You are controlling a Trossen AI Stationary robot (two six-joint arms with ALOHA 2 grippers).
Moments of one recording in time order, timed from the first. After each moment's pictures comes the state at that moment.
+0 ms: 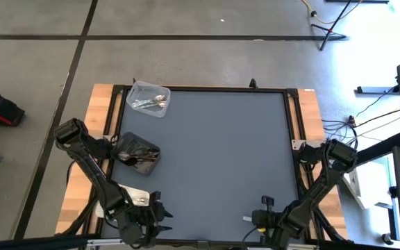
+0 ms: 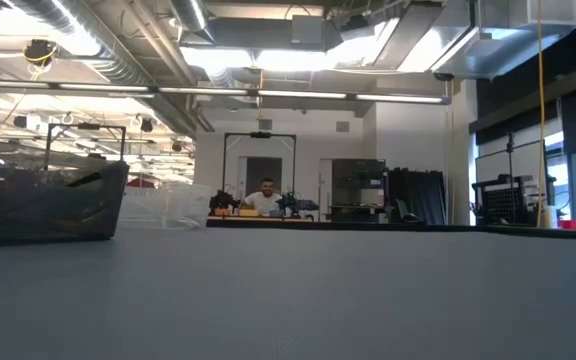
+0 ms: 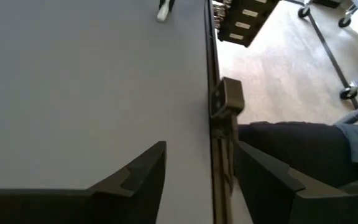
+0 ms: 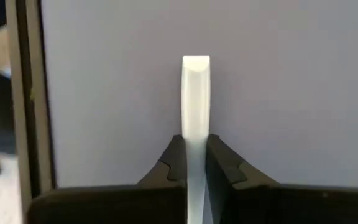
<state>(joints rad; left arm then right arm) -0.90 1.67 1.11 -0.21 -0.57 -0.84 1.04 1.85 1.07 -0.54 0.34 1.14</state>
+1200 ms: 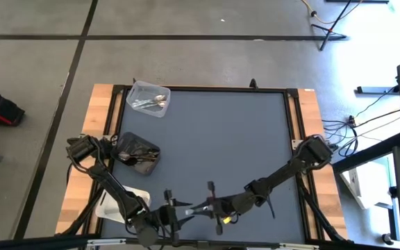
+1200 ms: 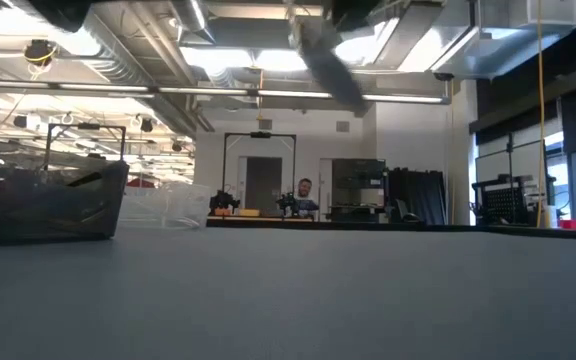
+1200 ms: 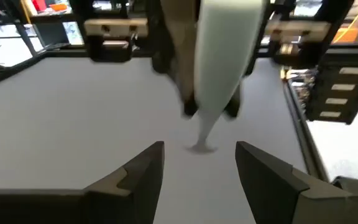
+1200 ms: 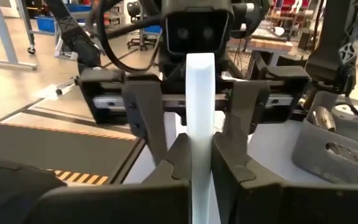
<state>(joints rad) -0.84 1.95 1.11 0.30 -1.05 -0.43 0.61 1.97 1.07 0.80 0.37 -0.02</state>
